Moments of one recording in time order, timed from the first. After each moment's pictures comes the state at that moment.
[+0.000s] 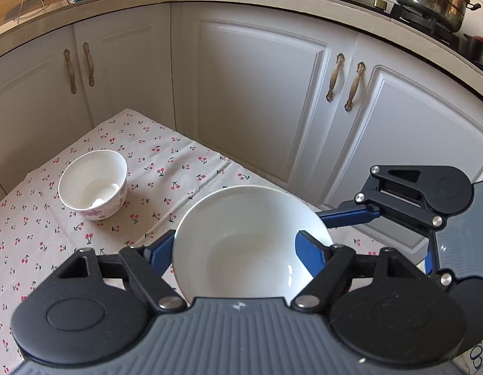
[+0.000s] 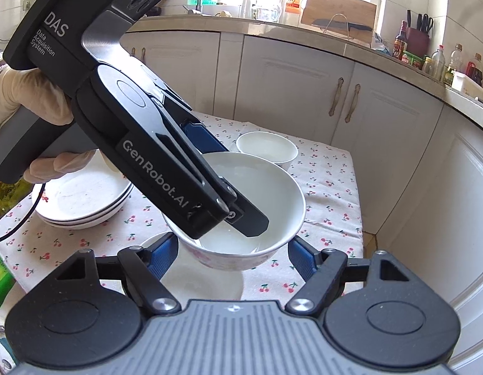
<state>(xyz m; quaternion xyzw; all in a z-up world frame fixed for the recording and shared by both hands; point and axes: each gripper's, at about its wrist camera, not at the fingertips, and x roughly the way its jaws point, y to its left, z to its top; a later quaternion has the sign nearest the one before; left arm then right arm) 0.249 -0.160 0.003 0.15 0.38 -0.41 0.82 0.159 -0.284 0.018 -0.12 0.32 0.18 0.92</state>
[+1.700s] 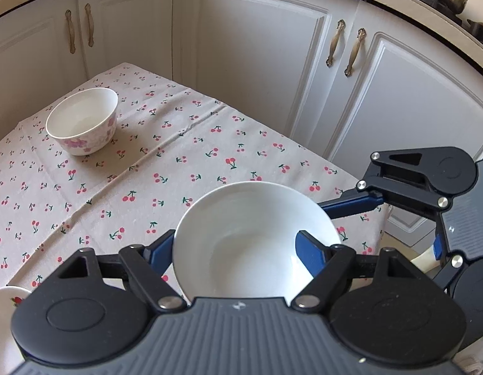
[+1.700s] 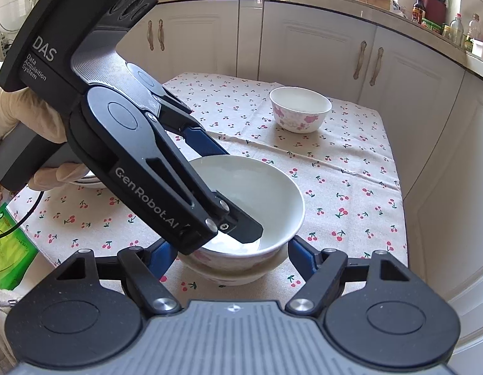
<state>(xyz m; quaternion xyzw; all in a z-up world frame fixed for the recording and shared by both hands) 0.224 -0.143 -0.046 0.14 0.42 -0.40 0.80 0.140 -0.268 -0.026 -0.10 0.37 0.21 0.90</state>
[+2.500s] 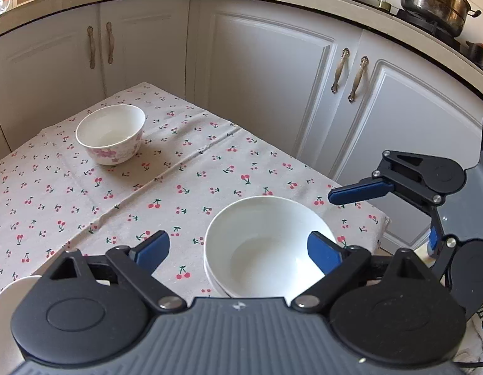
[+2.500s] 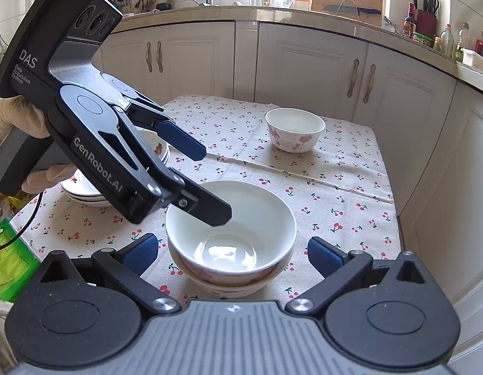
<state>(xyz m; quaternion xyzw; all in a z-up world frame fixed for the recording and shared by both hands) 0.218 -0.107 -0.025 0.11 0.38 -0.39 0.83 0.129 -0.272 -0.017 -0.09 0.33 0.21 0.92</state>
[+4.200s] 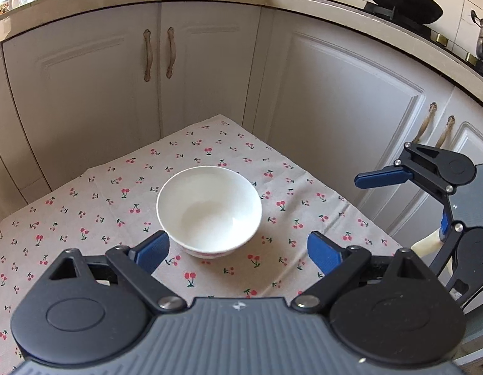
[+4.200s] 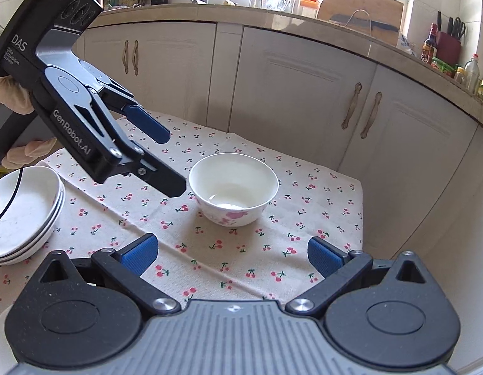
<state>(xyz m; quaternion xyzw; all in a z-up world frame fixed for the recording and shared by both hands) 0.399 -0.102 -0.020 0.08 0.38 -0.33 0.86 0.316 -0.299 -0.010 -0.14 0.32 0.22 0.91</state>
